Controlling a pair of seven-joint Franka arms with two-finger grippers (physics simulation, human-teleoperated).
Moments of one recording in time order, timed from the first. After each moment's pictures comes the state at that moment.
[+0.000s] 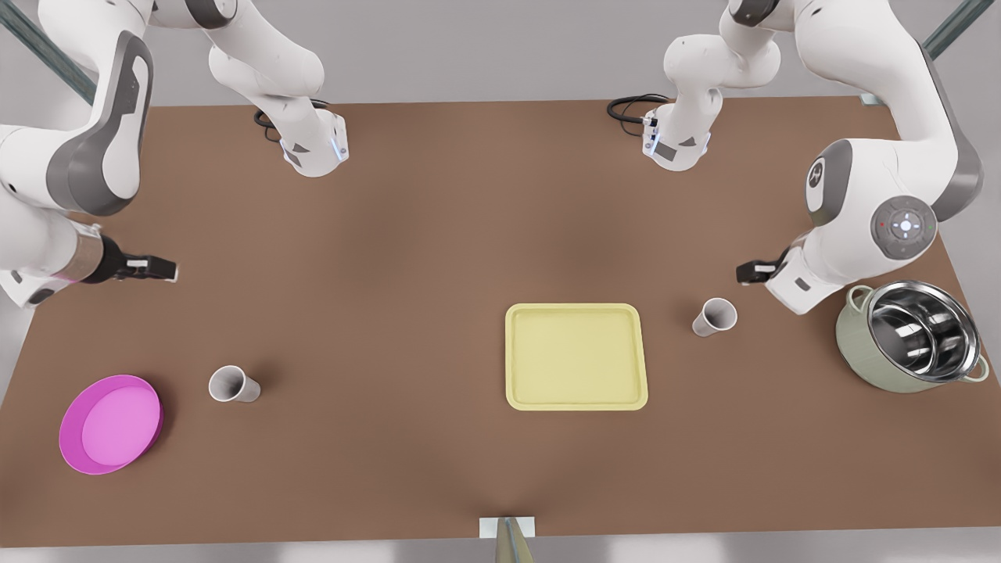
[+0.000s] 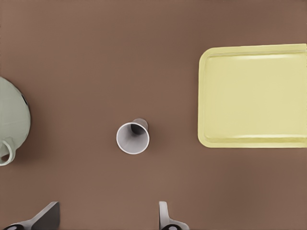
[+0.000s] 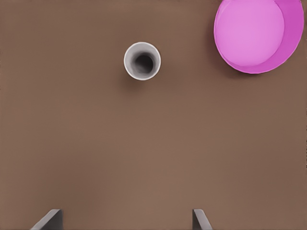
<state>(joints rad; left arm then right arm) -0.10 0.23 -0.02 -1.44 0.06 1.47 -0.07 -0.17 0.17 0.05 -1.46 -0.04 1.45 -0.07</state>
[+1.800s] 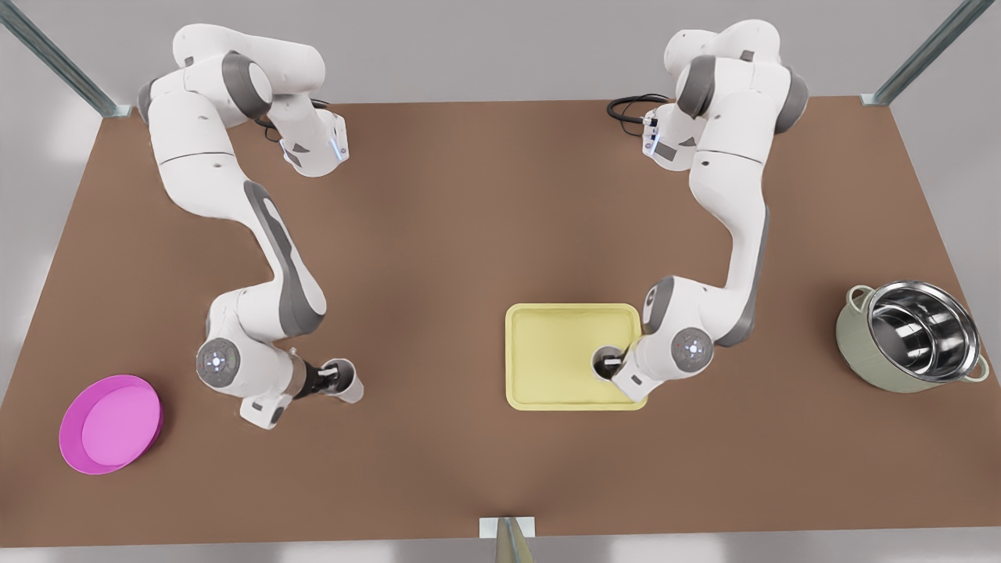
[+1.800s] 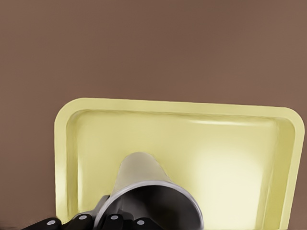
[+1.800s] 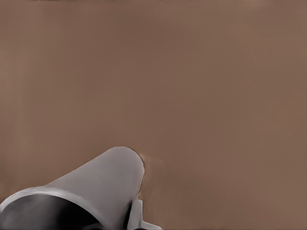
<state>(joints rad) -0.33 0.75 0.00 -1.38 -0.16 1.99 -0.30 0.06 0.70 0.25 -1.34 0.00 2.00 -0.16</state>
